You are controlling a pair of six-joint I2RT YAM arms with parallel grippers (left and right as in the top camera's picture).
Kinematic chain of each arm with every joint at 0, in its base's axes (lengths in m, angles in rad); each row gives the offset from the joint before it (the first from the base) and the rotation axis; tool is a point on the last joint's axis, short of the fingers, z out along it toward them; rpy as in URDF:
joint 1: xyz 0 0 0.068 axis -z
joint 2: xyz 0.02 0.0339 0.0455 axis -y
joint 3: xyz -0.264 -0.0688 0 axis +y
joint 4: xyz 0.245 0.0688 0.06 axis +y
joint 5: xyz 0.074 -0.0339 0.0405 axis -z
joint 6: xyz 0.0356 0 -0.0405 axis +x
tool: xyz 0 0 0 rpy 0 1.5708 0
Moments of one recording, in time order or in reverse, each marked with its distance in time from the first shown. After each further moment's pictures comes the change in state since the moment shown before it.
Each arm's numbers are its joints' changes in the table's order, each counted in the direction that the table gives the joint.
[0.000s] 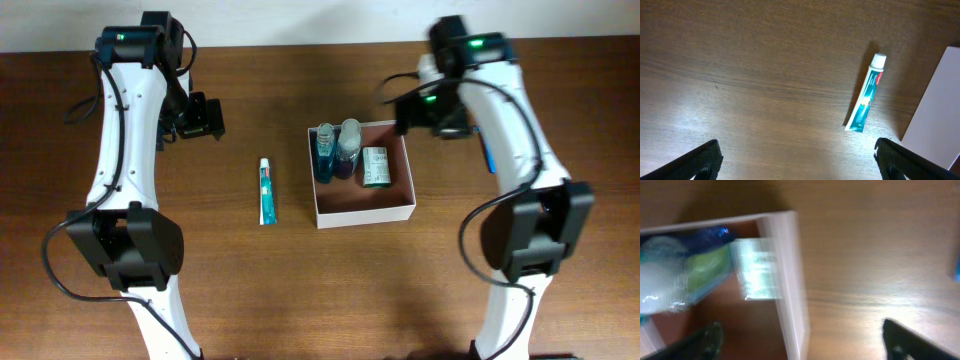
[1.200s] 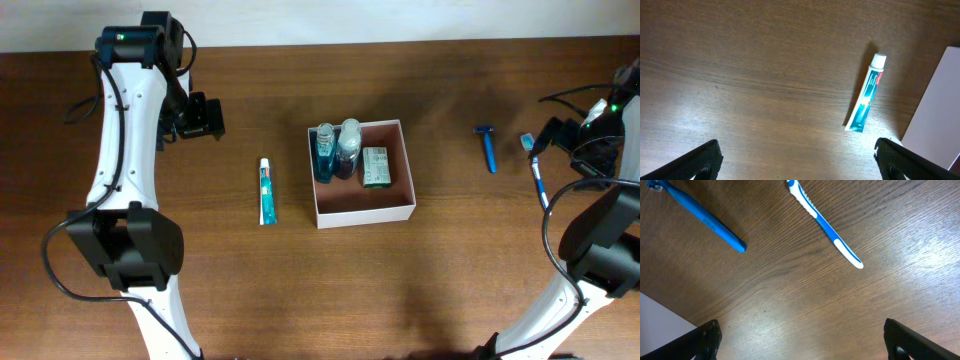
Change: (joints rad) left arm 0.000 0.000 0.000 0.000 0.000 0.000; right arm 0.583 0.000 0.104 0.071 0.019 0.010
